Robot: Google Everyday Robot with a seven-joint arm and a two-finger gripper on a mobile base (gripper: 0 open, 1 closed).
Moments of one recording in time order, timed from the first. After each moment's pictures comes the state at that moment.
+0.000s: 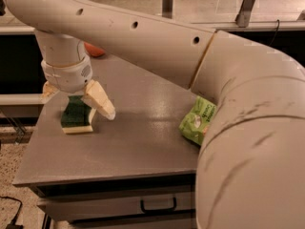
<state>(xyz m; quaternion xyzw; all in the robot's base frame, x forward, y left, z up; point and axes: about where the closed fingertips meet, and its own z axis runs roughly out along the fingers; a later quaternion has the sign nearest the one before) 0.504 0.182 0.844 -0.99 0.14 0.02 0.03</state>
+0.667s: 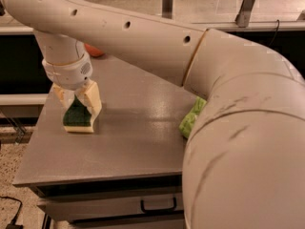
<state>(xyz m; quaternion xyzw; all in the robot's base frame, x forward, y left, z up) 0.520 0.177 0.843 -0.99 0.15 0.01 0.01</state>
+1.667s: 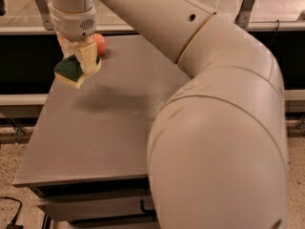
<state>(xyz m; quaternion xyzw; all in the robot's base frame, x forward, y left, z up) 0.601 0.181 0.924 -0.94 0.32 -0.03 0.11</state>
